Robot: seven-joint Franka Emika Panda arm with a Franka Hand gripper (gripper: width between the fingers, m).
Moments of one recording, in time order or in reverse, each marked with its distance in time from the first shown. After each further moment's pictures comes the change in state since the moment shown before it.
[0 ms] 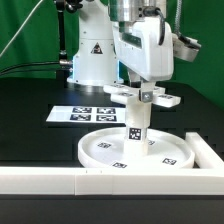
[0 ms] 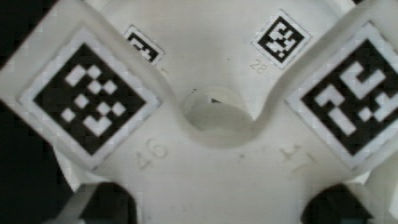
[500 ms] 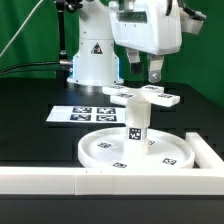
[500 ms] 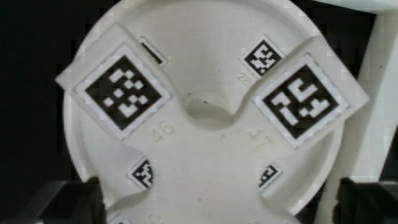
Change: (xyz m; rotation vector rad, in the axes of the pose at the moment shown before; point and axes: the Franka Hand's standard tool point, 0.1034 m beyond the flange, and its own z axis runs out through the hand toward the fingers) arm -0.005 -0.002 -0.029 0.022 -0.043 -0.062
